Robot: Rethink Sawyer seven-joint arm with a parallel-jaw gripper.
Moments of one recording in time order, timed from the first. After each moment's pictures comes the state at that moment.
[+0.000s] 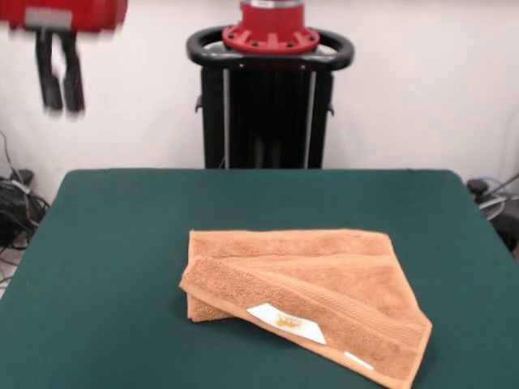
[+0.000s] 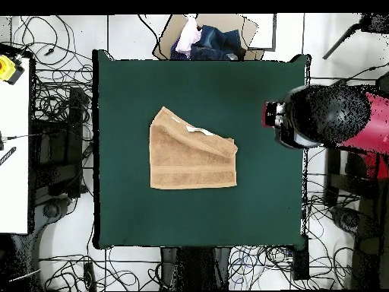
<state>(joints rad) -0.73 -0.84 0.42 1.37 -0.33 1.04 1.51</state>
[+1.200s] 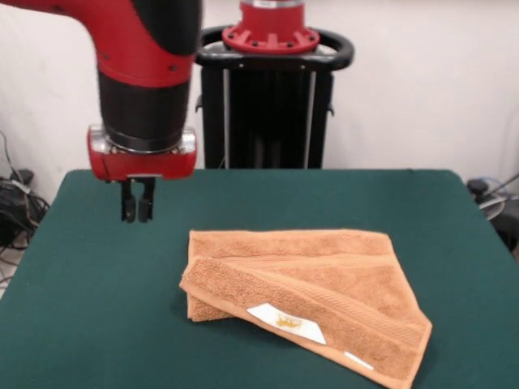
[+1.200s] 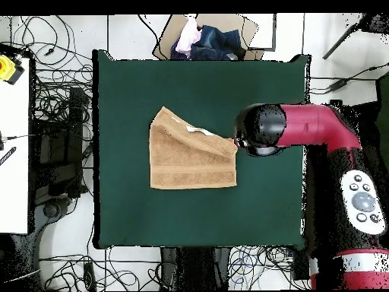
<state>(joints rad) -0.62 -0.66 0.42 1.40 -0.62 1.02 1.45</state>
